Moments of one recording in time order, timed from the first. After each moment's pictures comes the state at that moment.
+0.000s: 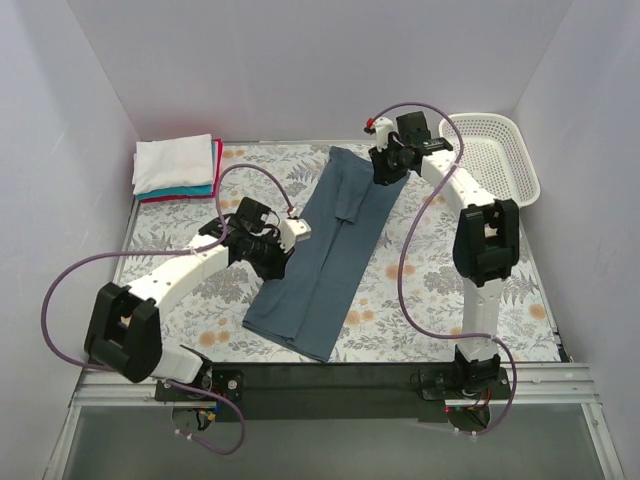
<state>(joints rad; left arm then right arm) -0.49 1.38 0.97 -0.68 0.42 0.41 0.29 2.13 1.89 -0.61 -0.31 -0.32</state>
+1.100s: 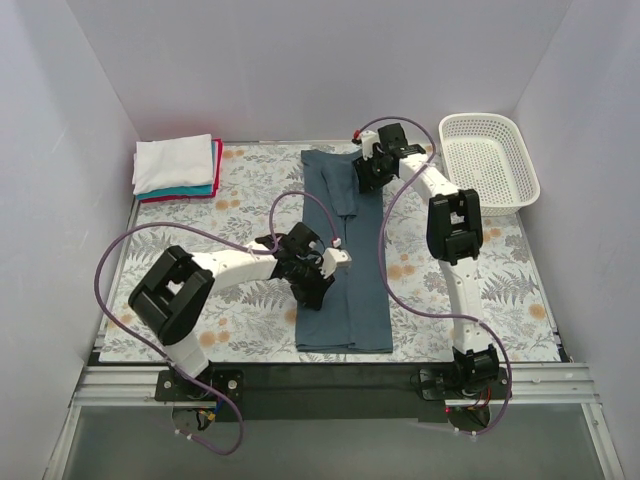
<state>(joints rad) -0.75 1.71 0.96 -0.41 0.50 0.26 0.29 2.51 2.20 -0.60 -0.33 -0.26</state>
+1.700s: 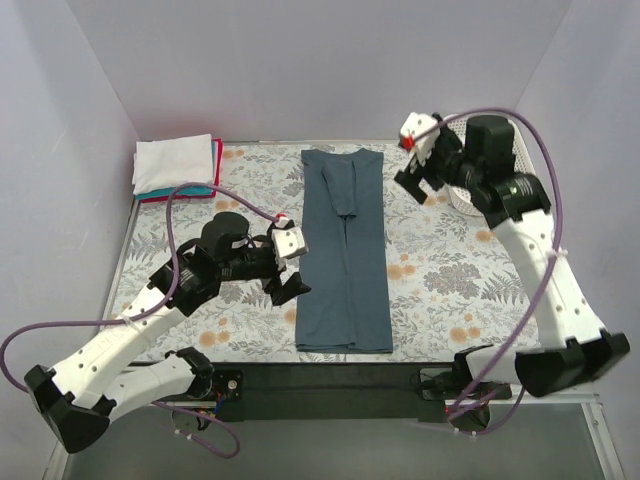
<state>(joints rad) -0.73 0.95 0.98 -0.49 0.48 0.29 0.30 1.36 1.61 -0.67 -0.39 -0.66</state>
